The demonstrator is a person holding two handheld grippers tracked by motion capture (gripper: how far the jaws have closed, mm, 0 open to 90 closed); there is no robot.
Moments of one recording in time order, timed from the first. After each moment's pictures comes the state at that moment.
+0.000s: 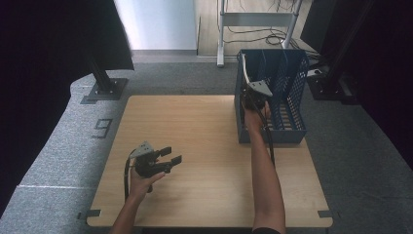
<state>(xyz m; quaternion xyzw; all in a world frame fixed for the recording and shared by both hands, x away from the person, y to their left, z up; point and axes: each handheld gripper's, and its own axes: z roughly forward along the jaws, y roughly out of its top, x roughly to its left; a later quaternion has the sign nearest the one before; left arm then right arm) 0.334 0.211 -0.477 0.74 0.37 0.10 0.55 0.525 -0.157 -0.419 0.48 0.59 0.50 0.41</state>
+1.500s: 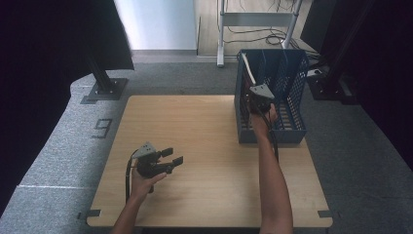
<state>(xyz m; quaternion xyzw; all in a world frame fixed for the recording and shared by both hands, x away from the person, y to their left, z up) 0.335 0.208 -0.481 0.75 0.37 0.09 0.55 0.515 -0.174 -0.425 0.47 0.63 0.45 0.43</state>
